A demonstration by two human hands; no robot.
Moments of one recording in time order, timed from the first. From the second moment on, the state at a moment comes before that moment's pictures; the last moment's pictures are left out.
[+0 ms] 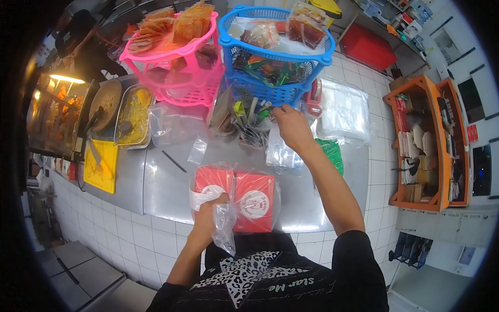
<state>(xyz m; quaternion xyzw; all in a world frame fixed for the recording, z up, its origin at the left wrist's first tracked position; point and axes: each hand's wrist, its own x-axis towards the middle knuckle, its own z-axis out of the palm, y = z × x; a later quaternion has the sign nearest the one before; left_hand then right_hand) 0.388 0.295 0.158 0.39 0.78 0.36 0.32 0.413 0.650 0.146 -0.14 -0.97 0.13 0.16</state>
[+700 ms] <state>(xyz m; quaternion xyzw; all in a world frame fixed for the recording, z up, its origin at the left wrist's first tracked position) 0.413 0.289 0.162 0.48 0.83 0.27 0.10 0.504 0.458 0.126 -0.04 -0.82 0.54 0.16</state>
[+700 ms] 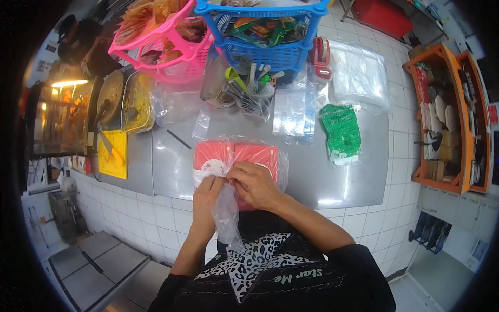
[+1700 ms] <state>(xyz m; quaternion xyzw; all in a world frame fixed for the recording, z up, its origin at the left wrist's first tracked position) 0.411 0.302 0.113 0.27 0.59 0.58 0.50 0.521 0.362 0.116 -0.43 -0.66 0.39 0.47</state>
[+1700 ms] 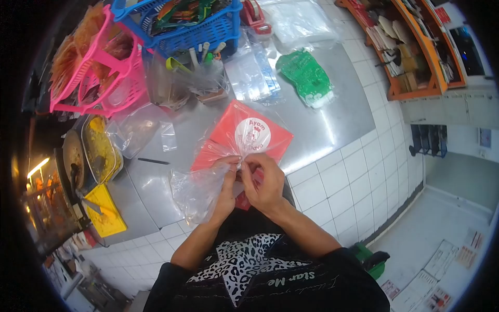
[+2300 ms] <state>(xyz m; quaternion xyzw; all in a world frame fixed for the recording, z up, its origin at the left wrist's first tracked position) 0.404 0.307 0.110 0.25 0.54 0.58 0.55 0.525 0.354 0.133 -0.41 -0.81 0.18 0.38</state>
